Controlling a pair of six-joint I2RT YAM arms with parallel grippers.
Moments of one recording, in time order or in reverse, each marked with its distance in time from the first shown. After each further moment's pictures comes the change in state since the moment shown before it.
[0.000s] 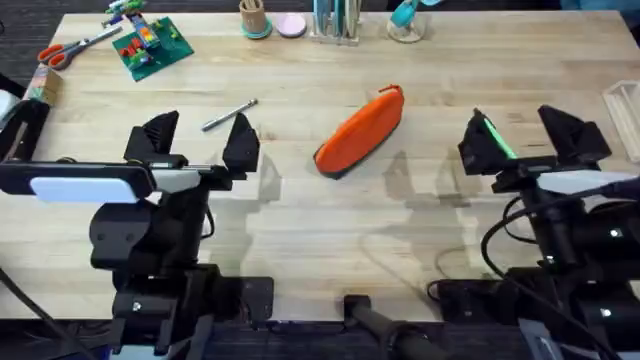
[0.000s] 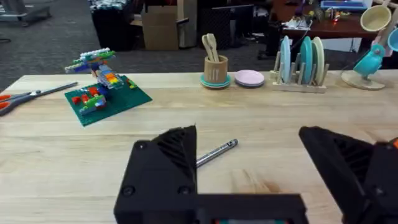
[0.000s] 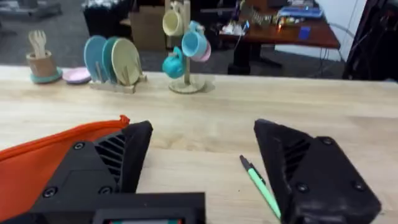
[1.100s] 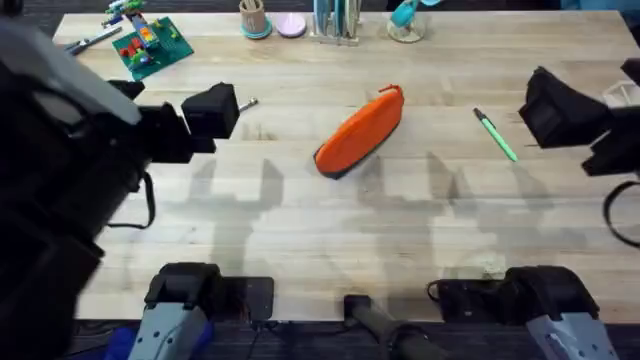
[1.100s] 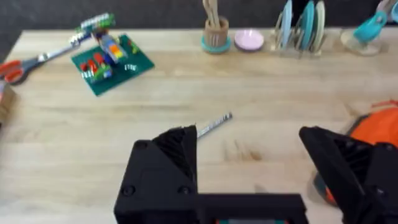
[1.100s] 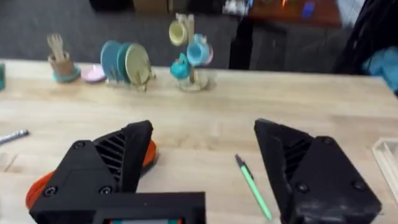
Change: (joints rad) left arm 0.000 0.492 0.718 -0.600 0.000 0.000; right arm 0.000 0.329 0.667 -0.518 -0.008 0.000
